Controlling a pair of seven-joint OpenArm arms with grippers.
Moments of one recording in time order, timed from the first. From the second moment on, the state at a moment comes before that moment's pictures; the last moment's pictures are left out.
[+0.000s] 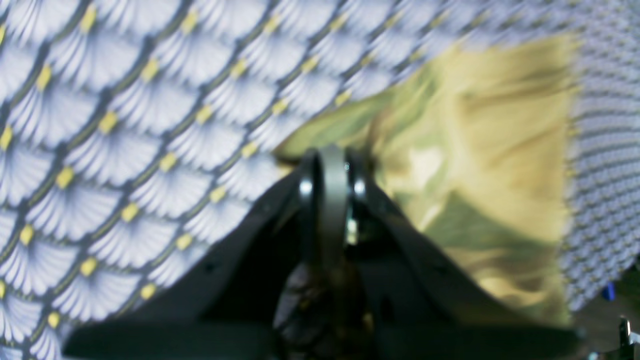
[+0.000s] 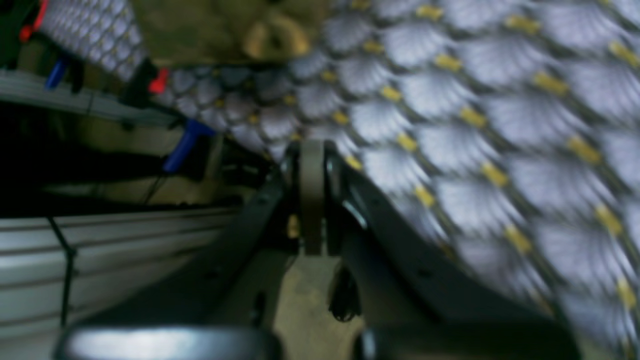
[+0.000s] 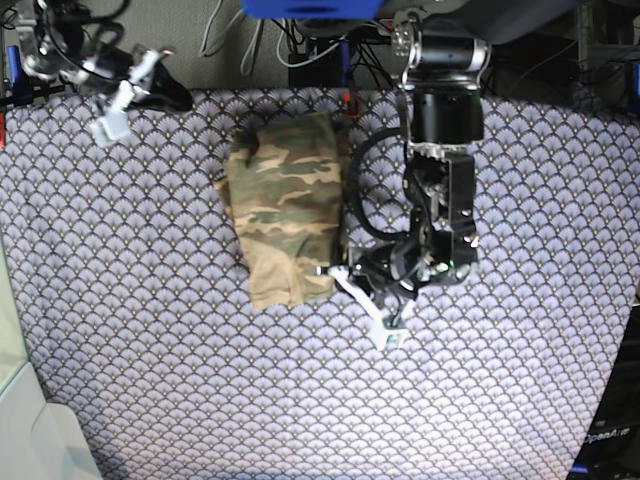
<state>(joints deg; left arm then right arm) -18.0 8.1 -5.7 73.5 -16.3 -15.4 60.1 -35.8 27.1 9.8 95.7 49.2 39.1 -32.2</state>
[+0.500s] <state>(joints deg) 0.4 -8.6 -18.6 110.0 -16.4 -16.0 79.9 -50.9 16.0 33.8 95.4 44.1 39.3 -30.3</state>
